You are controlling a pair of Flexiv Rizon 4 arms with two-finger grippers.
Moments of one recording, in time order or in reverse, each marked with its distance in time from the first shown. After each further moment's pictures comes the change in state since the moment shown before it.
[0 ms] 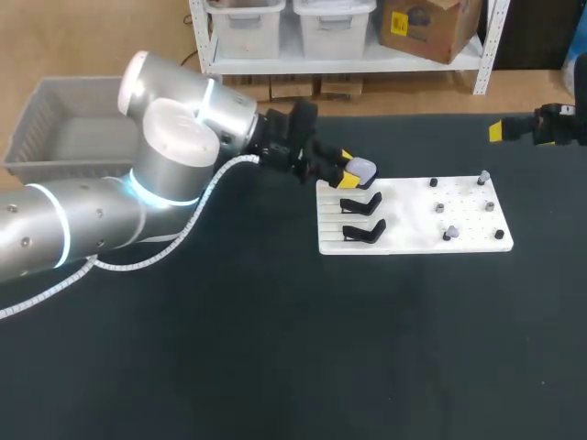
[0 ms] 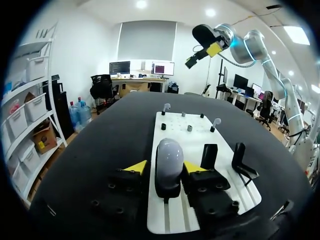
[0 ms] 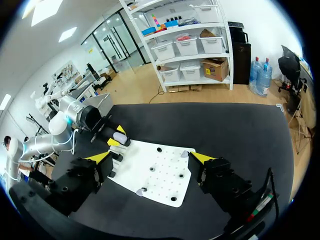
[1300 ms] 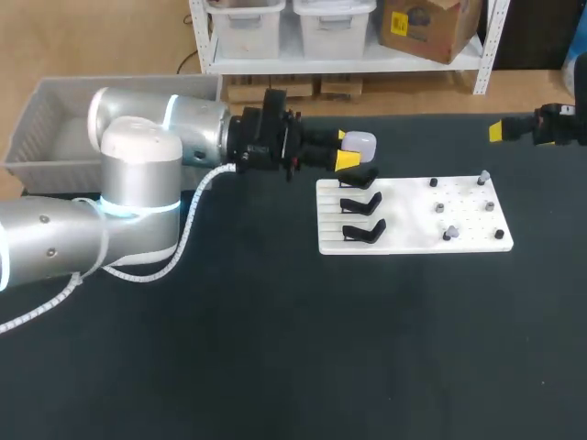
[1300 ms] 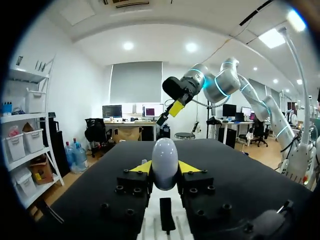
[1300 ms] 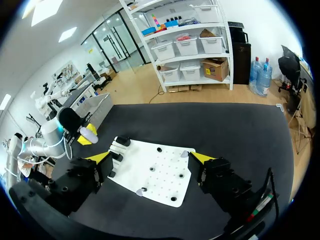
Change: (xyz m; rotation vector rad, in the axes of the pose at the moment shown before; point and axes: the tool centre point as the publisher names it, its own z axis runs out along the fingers) left arm -0.083 -0.068 -0.044 0.037 -0.378 0.104; right arm 0.000 0.000 0.000 0.000 0.000 0.000
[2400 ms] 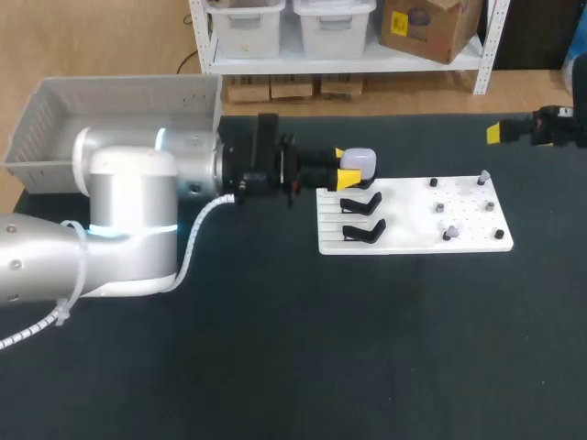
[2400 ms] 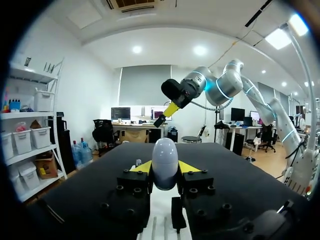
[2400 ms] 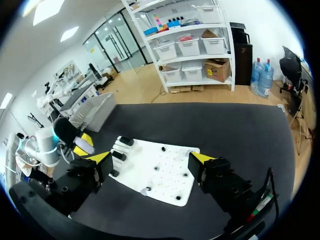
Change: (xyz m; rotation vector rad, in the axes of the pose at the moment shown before) left arm 0.002 -0.039 -0.001 -0.087 -0.027 -0.027; right arm 0.005 0.015 -0.002 -0.024 -0.010 -0.012
